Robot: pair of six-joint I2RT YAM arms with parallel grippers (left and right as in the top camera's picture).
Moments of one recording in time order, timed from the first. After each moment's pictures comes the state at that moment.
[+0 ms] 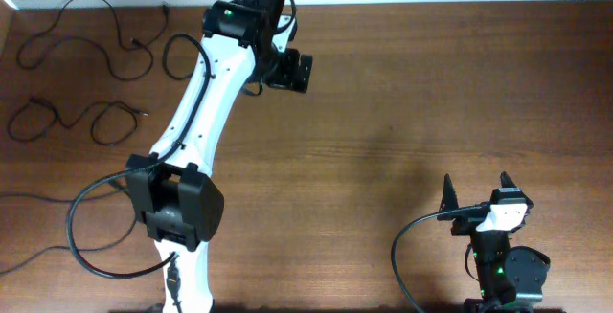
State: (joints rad) left arm -0.31 2.12 2.14 -1.31 0.09 -0.11; right arm -0.07 0.01 0.01 -0.07 -0.09 -0.02
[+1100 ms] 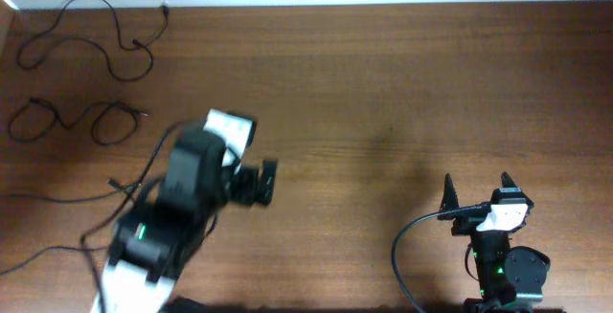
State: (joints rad) left arm -0.36 0.94 0.97 -0.80 0.02 -0.10; right arm -0.07 0.01 0.01 -0.07 -0.08 -0.02
